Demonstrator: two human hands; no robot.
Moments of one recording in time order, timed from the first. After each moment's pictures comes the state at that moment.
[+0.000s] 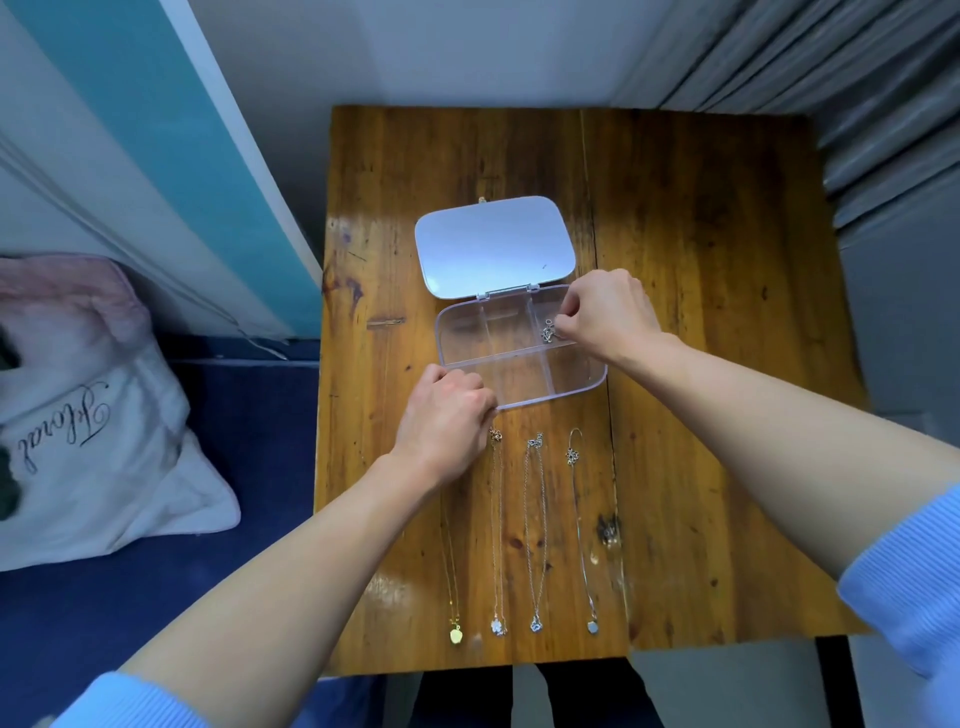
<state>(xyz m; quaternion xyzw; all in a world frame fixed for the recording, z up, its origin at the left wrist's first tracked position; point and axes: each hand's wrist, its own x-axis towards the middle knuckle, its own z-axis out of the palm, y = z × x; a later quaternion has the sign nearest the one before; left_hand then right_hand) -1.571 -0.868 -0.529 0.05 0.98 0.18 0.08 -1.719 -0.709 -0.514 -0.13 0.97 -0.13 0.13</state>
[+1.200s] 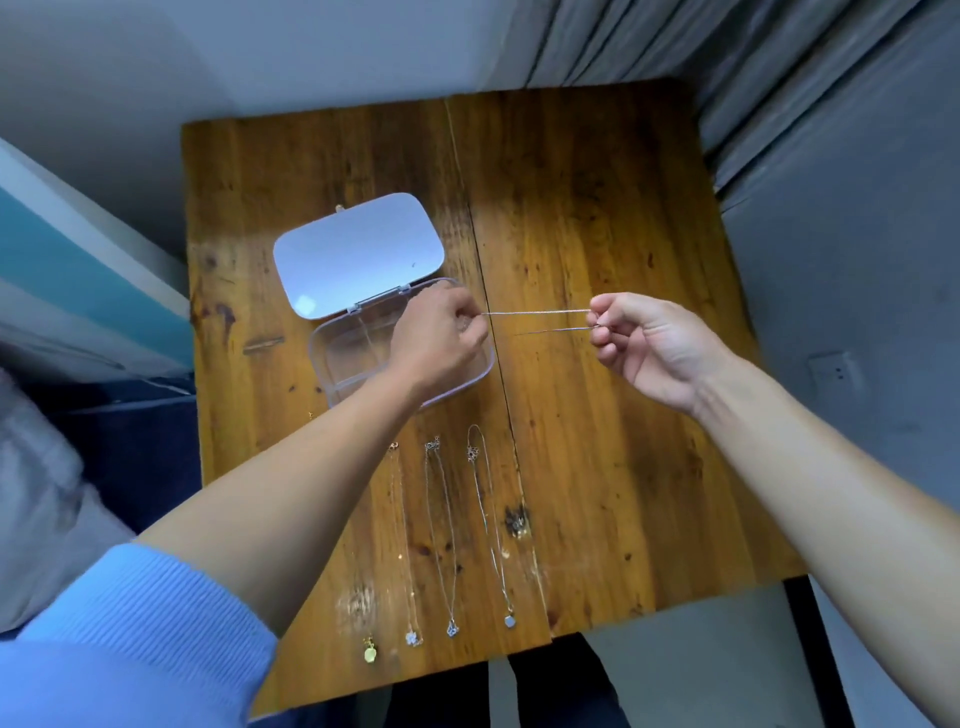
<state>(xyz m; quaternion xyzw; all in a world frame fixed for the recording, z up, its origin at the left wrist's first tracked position) -1.680 -0.773 -0.517 -0.04 0.93 0.36 0.06 -1.693 -0.558 -0.451 0.27 0.57 -0.72 0.28</state>
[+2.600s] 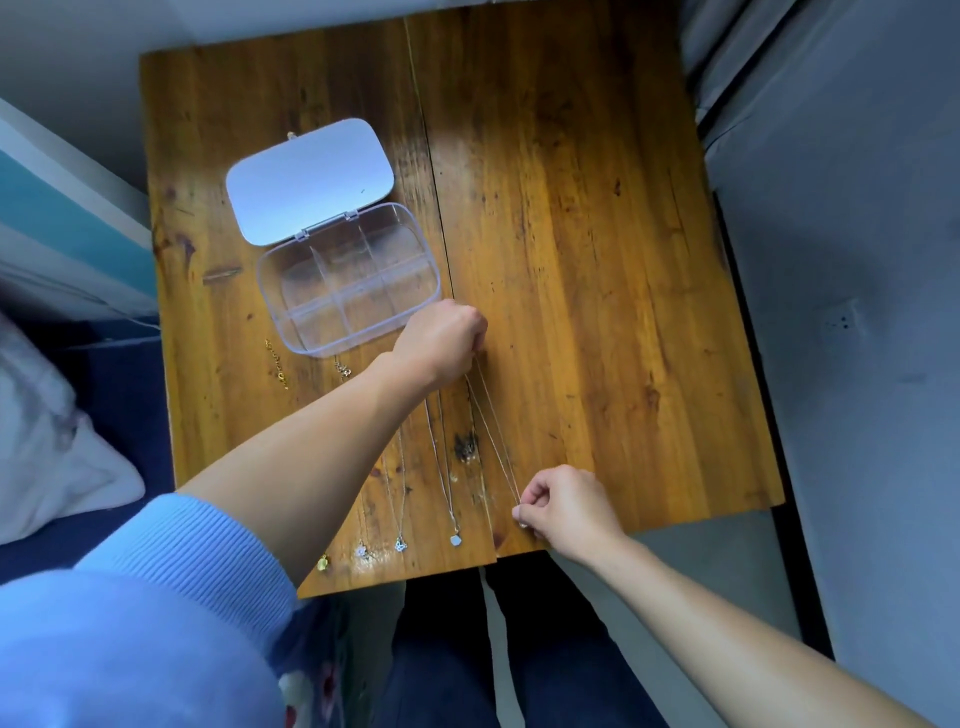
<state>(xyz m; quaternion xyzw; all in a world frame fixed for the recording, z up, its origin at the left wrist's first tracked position) -1.624 -0.706 -0.529 0.11 0.95 0.17 0.22 -1.488 -0.514 -0.544 0.07 0.87 -0.28 0.41</state>
